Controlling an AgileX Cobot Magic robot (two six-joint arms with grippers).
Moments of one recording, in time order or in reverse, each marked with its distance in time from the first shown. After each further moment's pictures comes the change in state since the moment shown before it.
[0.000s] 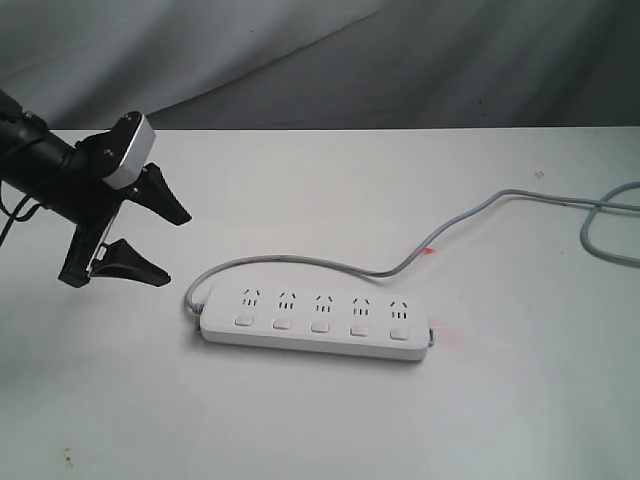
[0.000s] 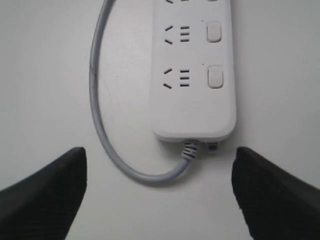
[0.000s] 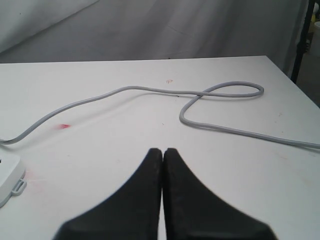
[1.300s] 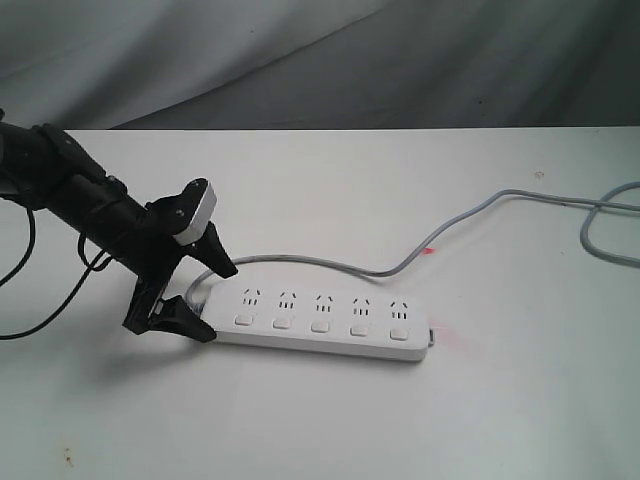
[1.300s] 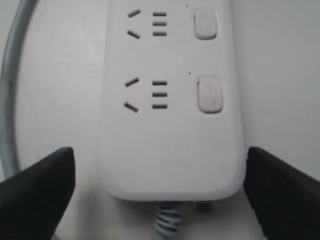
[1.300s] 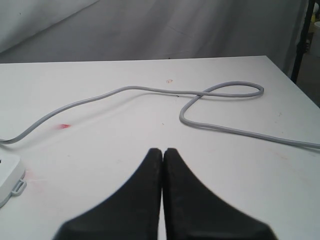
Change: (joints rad) left arm -0.108 0.203 -0.001 -0.048 -0.089 0.002; right arm 0.000 0.000 0.000 0.000 0.000 0.000
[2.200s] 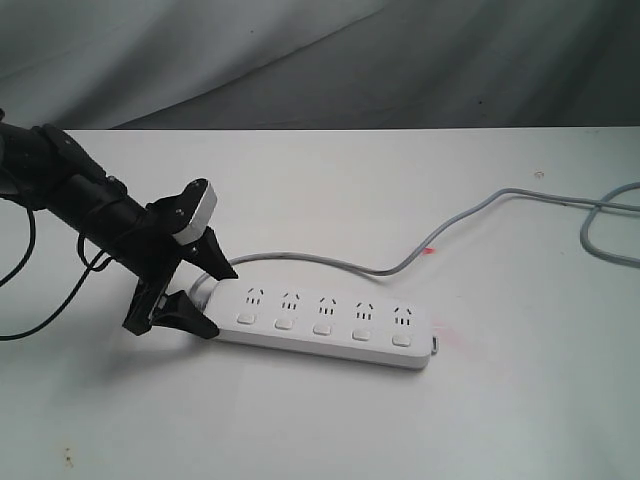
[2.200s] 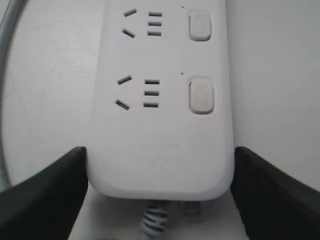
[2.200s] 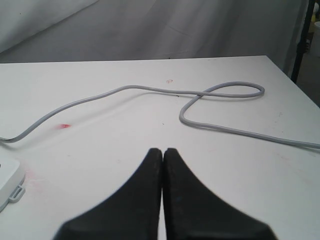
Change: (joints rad) left arm 0.000 0.000 0.000 -0.008 0.020 0.000; right arm 0.000 0.000 0.000 0.000 0.000 0.000
